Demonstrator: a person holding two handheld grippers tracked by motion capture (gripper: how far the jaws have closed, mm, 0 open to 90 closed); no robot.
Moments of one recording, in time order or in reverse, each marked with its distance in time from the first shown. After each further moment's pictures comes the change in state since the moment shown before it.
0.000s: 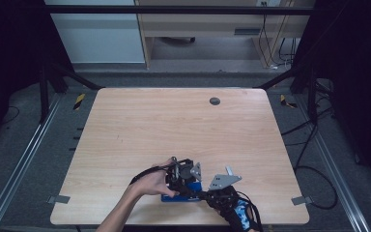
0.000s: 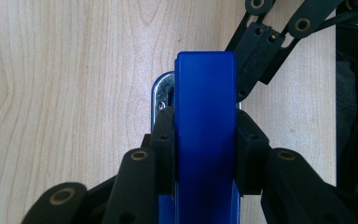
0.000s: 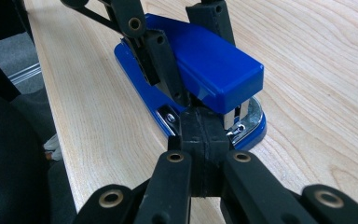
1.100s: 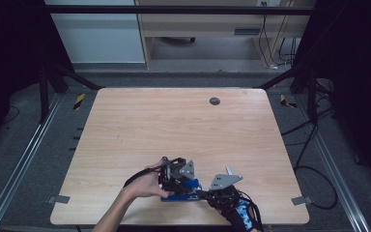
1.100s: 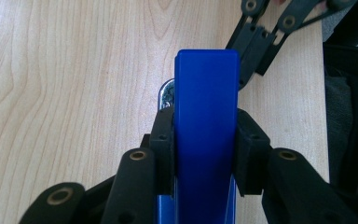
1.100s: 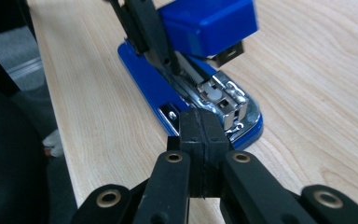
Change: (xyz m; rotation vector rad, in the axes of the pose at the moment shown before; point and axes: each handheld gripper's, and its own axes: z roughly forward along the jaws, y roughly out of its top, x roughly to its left) left arm -0.005 -0.016 -0.016 -0.127 0.047 -0.014; right arm 0.000 0.003 -0.007 -0.010 -0.002 -0.019
